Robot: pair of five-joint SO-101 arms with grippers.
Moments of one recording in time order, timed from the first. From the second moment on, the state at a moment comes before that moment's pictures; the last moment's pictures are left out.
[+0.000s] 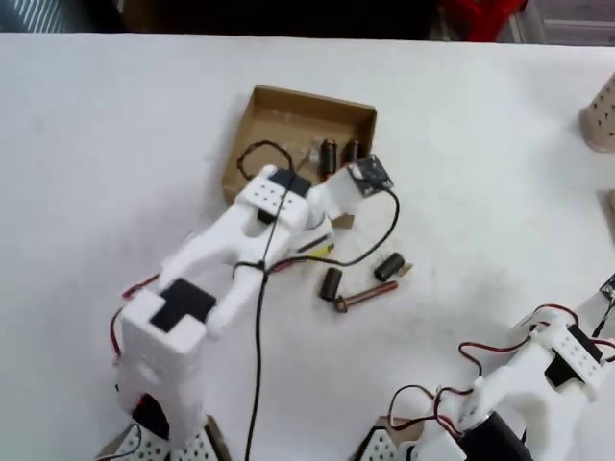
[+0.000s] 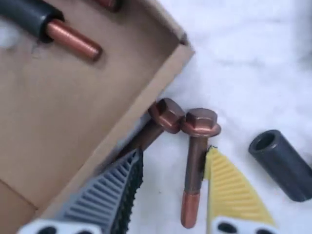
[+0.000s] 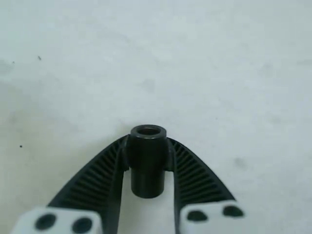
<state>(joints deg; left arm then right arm) 24.5 25.4 2.5 61.6 -30.7 49.8 -25.4 64.7 38.9 3.3</state>
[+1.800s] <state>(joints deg) 21.9 19.3 7.7 68.8 -3.1 47.9 -25.4 64.7 38.9 3.3</state>
